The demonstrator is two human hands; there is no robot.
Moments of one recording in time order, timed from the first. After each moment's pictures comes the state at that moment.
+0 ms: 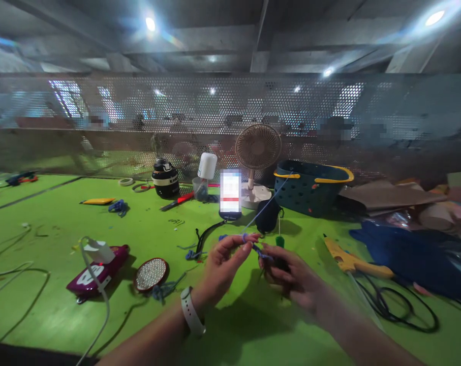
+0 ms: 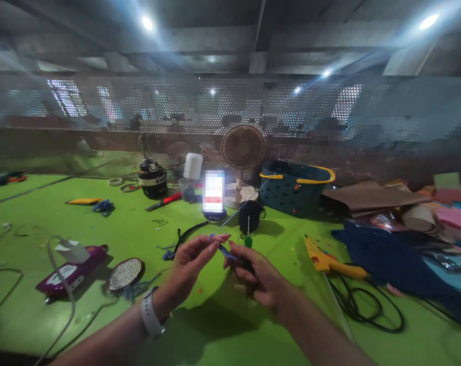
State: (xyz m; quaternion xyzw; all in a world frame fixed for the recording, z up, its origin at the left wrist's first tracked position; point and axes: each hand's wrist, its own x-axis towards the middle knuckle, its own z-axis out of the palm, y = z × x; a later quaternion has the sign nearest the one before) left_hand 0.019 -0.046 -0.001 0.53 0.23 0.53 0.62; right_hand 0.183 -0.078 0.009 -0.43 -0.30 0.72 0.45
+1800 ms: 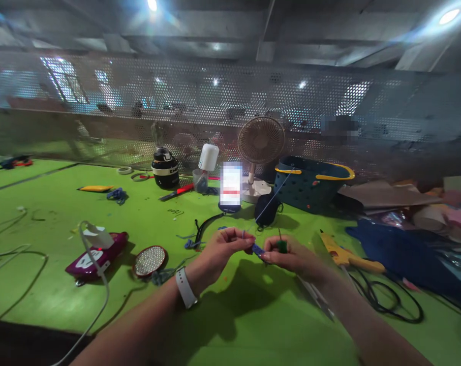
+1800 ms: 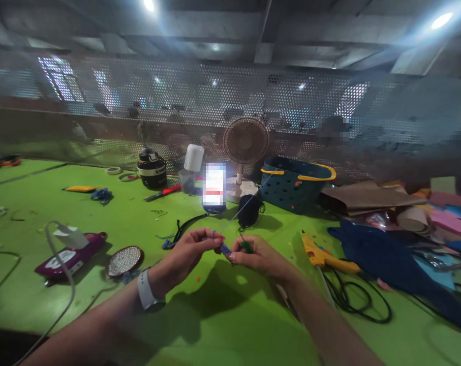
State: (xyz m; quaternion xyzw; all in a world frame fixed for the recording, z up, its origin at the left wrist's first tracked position) left_hand 0.016 -0.030 0.000 0.48 0.26 0.42 0.72; right_hand 0.208 -0.070 0.018 -0.49 -0.62 0.51 0.33
